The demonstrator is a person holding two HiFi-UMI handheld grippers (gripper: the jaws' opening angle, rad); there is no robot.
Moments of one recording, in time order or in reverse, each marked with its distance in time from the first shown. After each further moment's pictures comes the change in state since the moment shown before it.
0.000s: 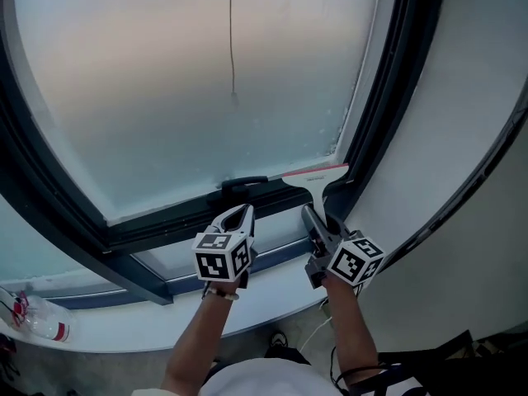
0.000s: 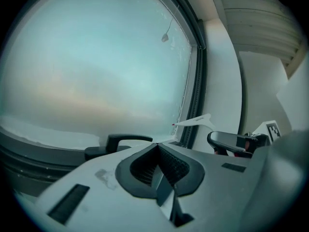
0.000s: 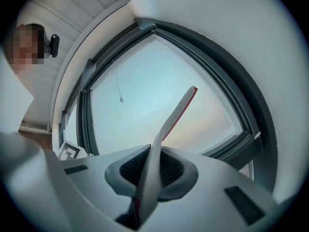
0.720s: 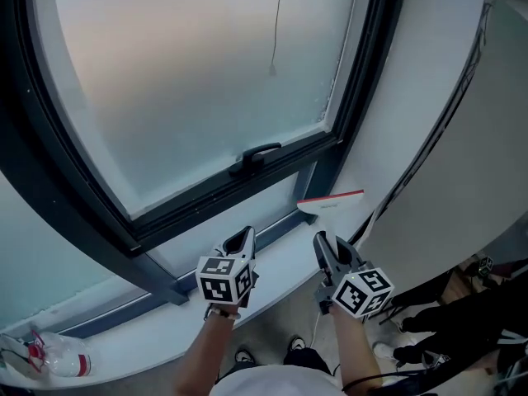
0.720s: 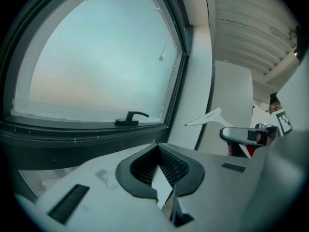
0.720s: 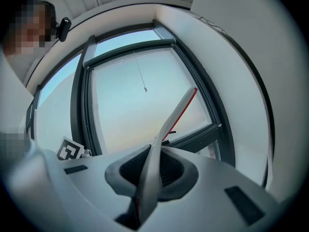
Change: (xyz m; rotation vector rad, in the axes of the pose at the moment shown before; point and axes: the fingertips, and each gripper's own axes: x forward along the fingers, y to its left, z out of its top) left arm -0.165 0.041 -0.067 0.027 0.108 -0.225; right arm -0.088 0.175 -0.099 -0.099 0.003 -0.397
